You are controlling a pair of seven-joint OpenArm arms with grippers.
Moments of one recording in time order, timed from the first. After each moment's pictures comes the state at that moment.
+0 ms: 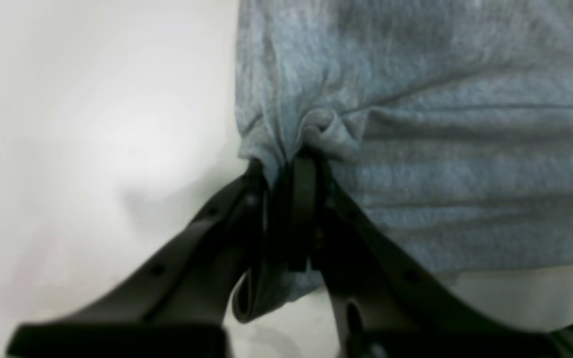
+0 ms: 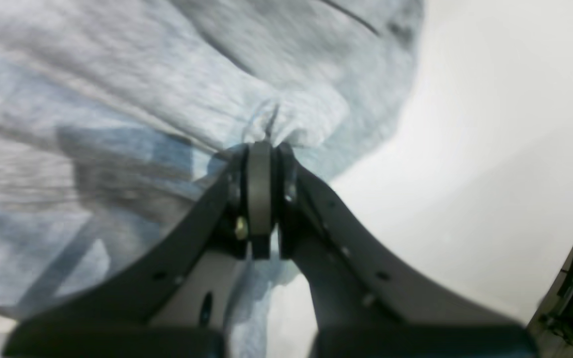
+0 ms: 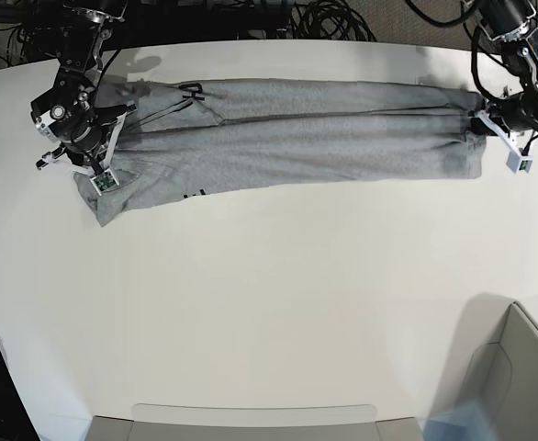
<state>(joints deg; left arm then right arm) 9.3 -20.3 -41.2 85.5 -29.6 -35.6 78.4 -9.0 5.2 21.1 105.0 -12.4 44.6 -58.0</state>
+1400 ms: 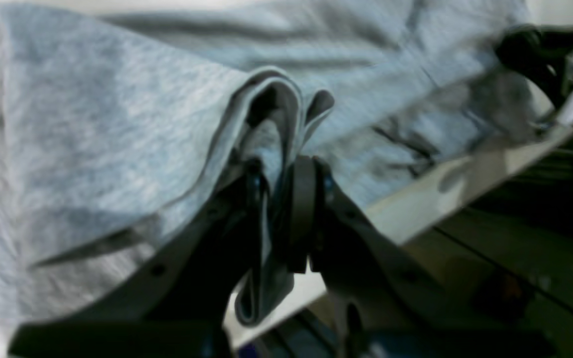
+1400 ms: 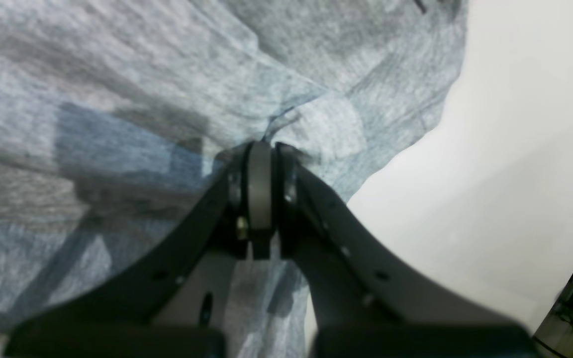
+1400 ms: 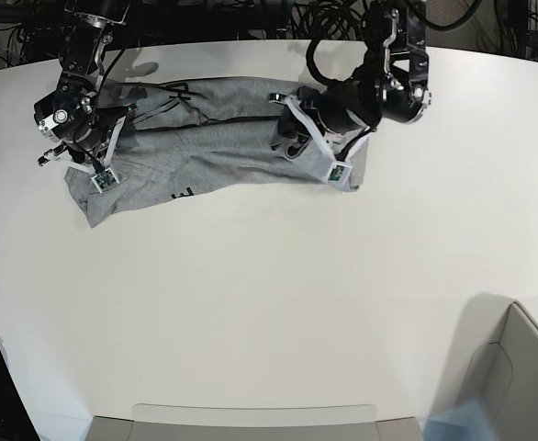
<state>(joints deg) 13.5 0.3 7.3 117.0 -28.2 -4.0 78.3 -8.2 4.8 21.3 100.8 -14.0 44.7 -58.0</state>
